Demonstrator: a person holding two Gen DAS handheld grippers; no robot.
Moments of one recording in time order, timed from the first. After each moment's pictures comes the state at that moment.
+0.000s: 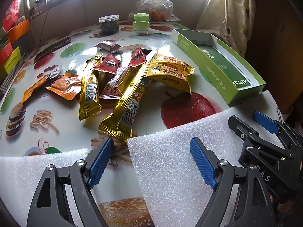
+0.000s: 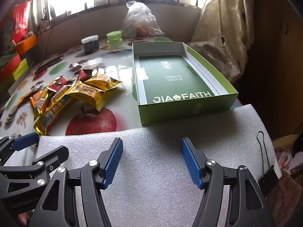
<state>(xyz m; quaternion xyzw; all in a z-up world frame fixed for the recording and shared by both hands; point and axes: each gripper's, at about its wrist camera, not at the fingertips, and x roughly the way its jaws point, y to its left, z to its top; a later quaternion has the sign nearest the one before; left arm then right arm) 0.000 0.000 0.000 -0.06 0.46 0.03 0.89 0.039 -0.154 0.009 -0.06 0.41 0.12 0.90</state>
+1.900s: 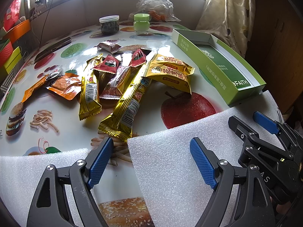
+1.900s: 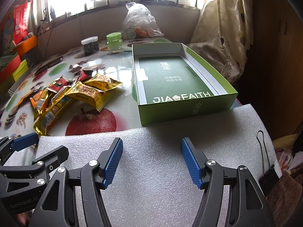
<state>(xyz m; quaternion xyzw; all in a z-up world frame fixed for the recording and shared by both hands) 0.000 0.000 0.000 -0.06 0.46 0.03 0.89 0.037 -0.156 0.009 -0.06 0.40 0.12 0.91</state>
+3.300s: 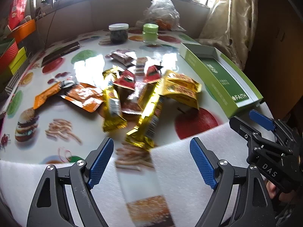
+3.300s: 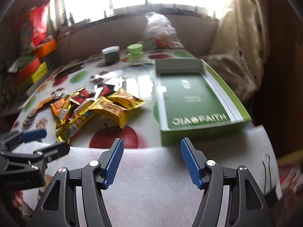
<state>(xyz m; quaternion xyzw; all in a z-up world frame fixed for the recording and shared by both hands) -0.001 0.032 0.028 -0.07 0.44 0.04 0.89 0.048 -0.134 0.040 -0.07 0.38 0.21 0.90</state>
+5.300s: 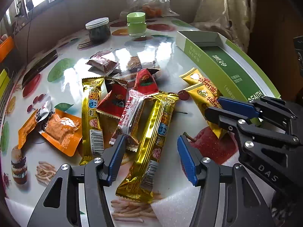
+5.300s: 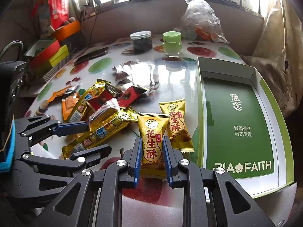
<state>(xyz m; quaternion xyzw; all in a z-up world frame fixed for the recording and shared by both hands) 0.078 0.024 0.009 -0.01 0.49 0.01 0.87 0.120 -0.091 0.024 -0.08 0.43 0.32 0.84</state>
